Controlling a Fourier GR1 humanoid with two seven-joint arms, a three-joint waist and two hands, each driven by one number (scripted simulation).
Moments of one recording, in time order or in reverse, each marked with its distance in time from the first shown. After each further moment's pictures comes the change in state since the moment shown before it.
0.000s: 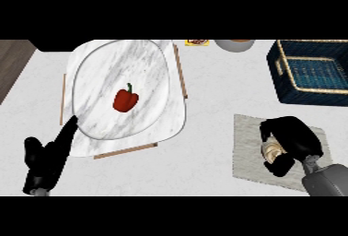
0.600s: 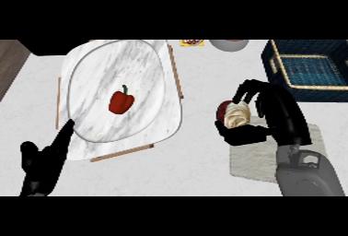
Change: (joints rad) left arm 0.036 -0.009 0.014 -0.020 -0.009 0.012 0.002; right arm -0.137 0.371 -0.178 -0.327 -0.166 -0.127 0.324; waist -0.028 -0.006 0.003
